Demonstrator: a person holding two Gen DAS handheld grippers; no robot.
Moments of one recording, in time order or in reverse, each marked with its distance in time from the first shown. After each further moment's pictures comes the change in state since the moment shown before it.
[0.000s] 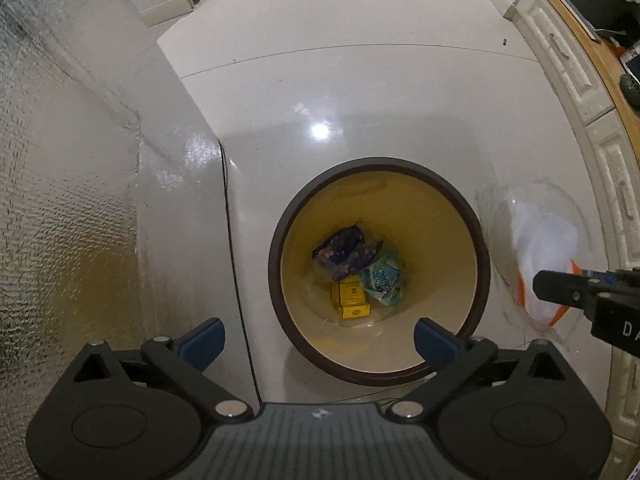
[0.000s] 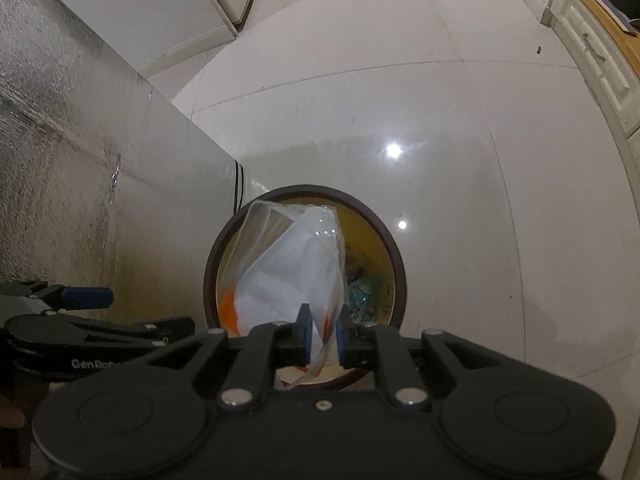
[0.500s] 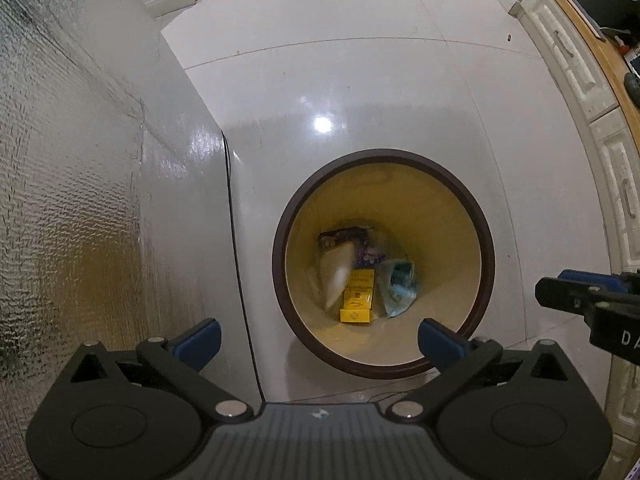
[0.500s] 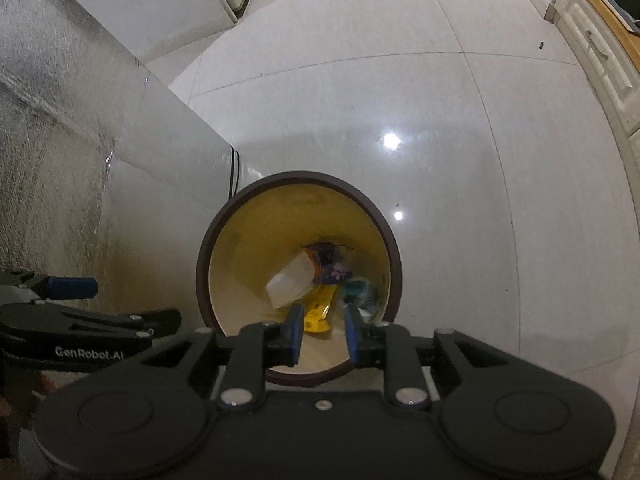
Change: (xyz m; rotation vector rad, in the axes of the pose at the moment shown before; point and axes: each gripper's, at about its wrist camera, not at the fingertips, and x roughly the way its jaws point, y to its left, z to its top) left arm 0.000 0.003 -0.001 -0.008 0.021 -0.001; right arm 0.003 0.002 -0.002 -0.028 0.038 -0.022
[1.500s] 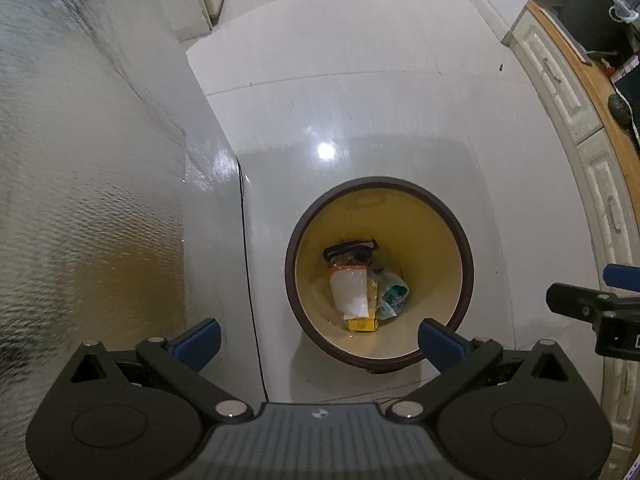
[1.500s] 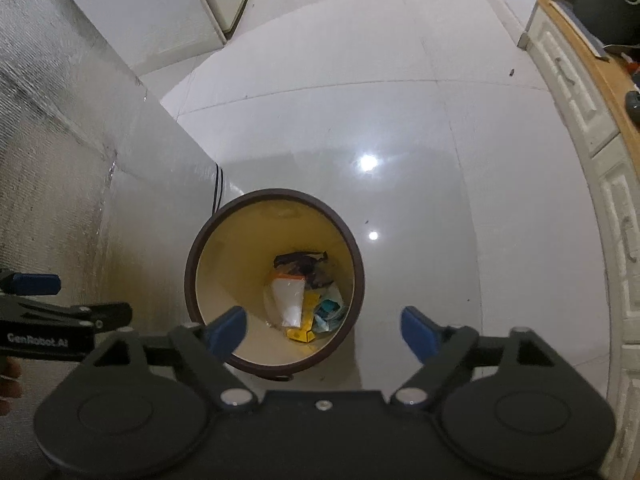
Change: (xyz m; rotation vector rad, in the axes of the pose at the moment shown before) left arm -0.063 0.003 -0.021 -0.015 -0.100 0.006; right arm -0.050 -0.002 -0.013 -0.011 -0.088 -0.075
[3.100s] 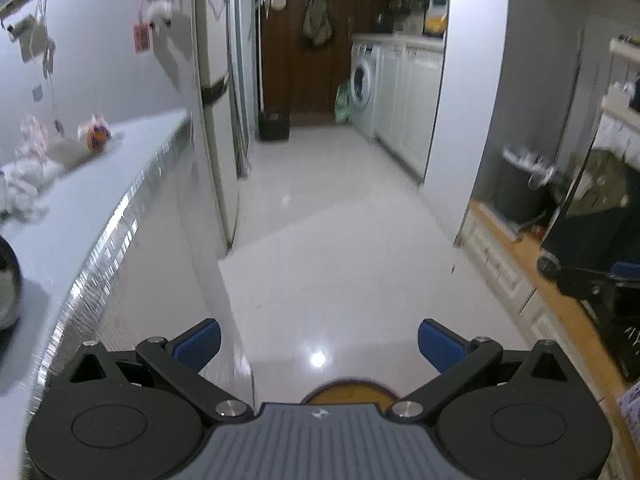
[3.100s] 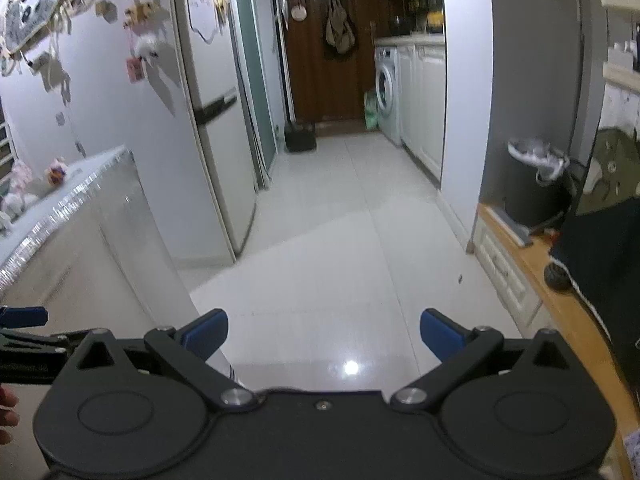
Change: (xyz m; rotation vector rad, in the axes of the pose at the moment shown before) left arm -0.244 -0.012 -0.078 0.019 -0.710 -0.022; right arm -0.239 0.018 -0.052 -0.015 -0.705 -0.041
